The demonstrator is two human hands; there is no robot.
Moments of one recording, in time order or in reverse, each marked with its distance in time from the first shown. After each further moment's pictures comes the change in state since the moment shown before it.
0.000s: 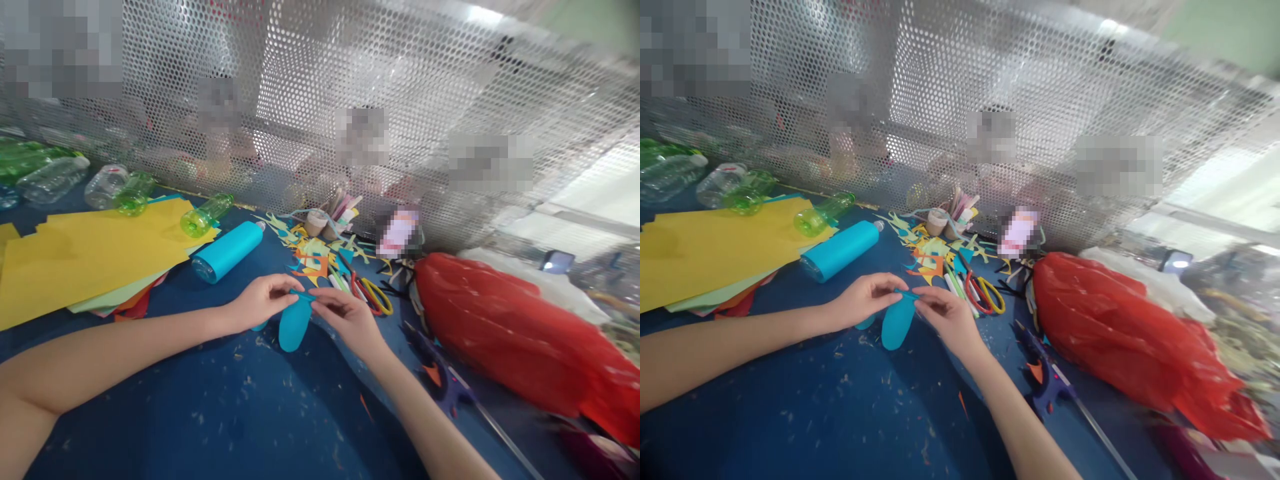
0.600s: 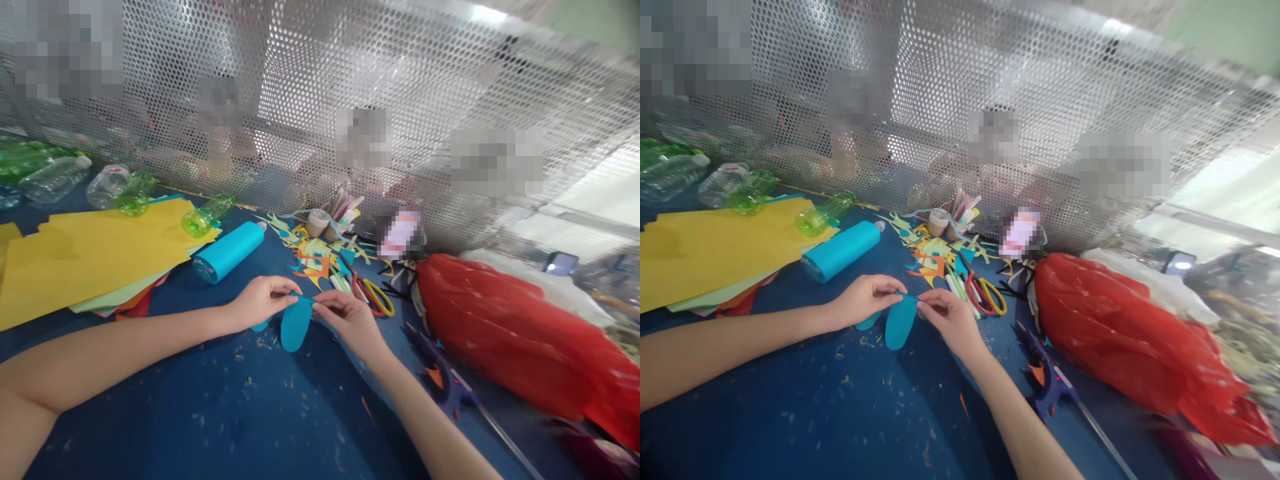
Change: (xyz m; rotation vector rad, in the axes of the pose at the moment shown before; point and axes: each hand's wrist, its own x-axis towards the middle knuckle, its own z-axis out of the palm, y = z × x) left_hand 0.001 -0.006 -0.002 0.078 0.002 -0.043; right_hand 0.002 0.007 -0.003 -0.018 -0.004 0.078
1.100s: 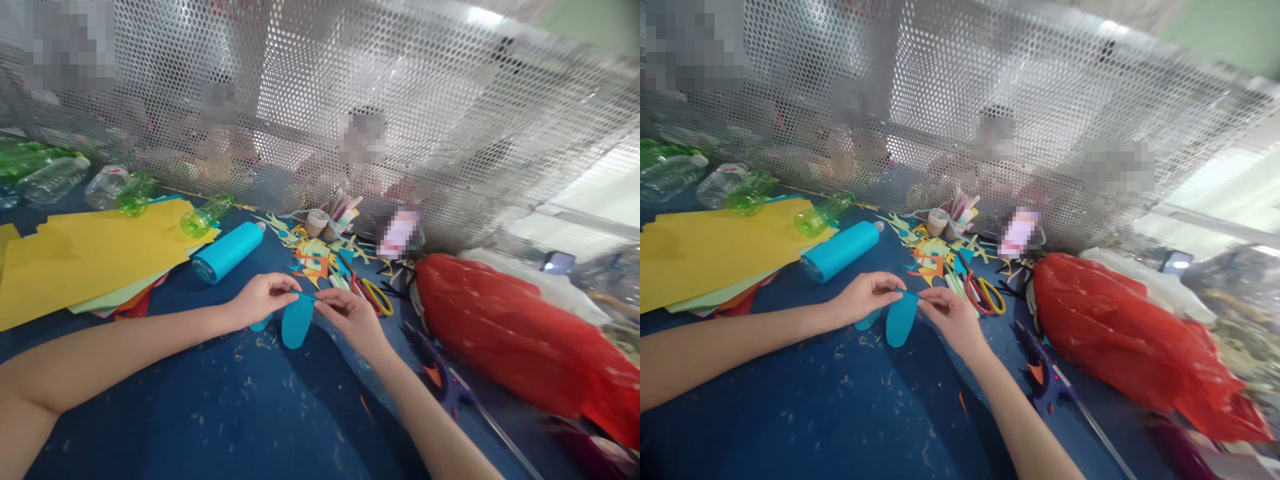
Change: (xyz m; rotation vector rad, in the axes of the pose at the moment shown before) left_hand 0.003 0.003 0.001 -0.084 0.025 -0.013; right_hand -0.001 -0.008 -0.002 -0.004 0.035 0.010
